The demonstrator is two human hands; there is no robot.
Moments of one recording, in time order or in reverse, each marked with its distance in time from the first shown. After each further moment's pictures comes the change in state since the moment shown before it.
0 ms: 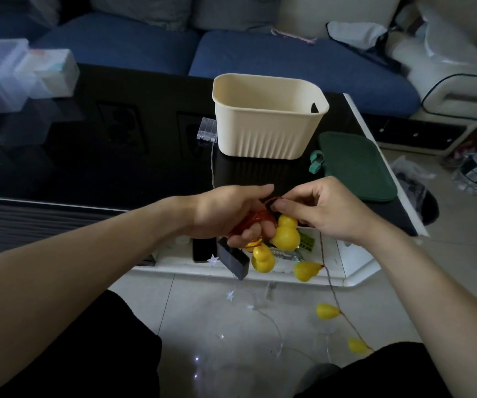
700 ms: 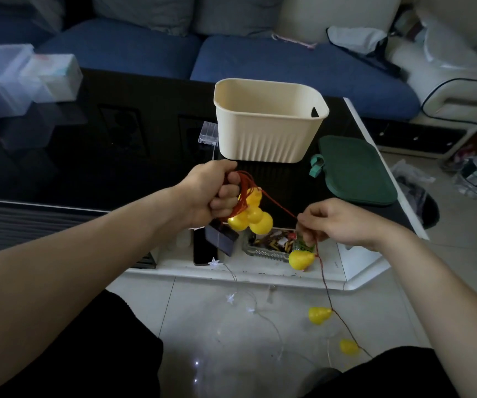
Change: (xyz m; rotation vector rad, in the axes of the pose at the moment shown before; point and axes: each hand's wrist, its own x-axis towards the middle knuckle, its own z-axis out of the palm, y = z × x) left_hand -0.004 0.010 -0.019 -0.533 0.473 0.094; right_hand -0.005 0.022 -0.018 -0.103 -0.166 0.385
